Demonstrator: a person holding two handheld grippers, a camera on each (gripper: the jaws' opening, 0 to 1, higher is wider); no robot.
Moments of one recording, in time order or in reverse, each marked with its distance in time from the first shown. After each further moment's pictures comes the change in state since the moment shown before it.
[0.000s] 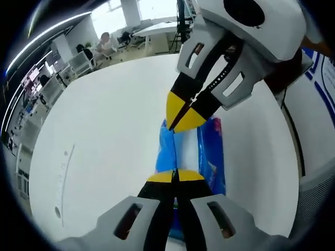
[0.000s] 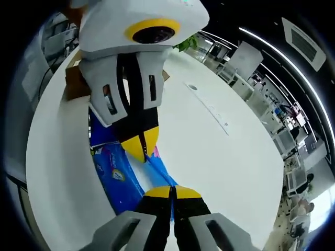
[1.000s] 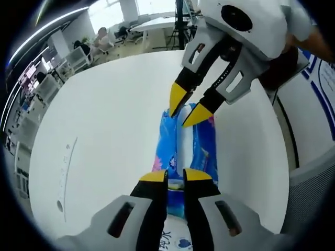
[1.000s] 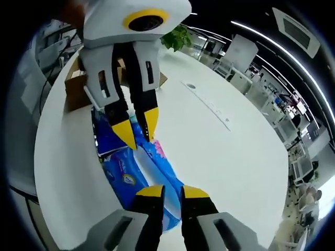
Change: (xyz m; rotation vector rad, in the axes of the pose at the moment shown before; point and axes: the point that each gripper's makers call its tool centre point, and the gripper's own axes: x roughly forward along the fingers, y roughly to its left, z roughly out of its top) left arm -0.036 0.000 -0.007 -0.026 0.045 -0.036; right arm -0.014 0.009 0.005 0.101 0.007 0.032
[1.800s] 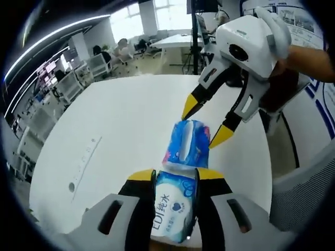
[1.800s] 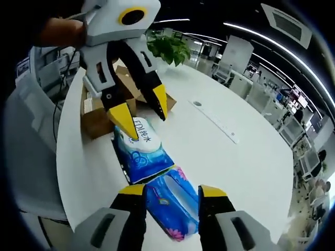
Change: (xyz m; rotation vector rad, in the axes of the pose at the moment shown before) left arm -0.096 0.004 -0.002 -0.102 -0.157 0.113; right arm -0.039 0.037 0.053 0.066 -0.069 0.059
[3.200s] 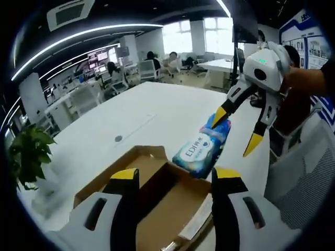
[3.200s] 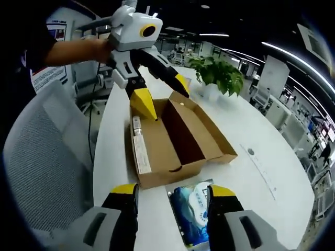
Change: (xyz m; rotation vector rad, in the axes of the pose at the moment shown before) left arm -0.191 0.041 -0.127 -0.245 -0.164 0.282; right arm 0.029 0.144 0.131 -0.184 -0.106 0.280
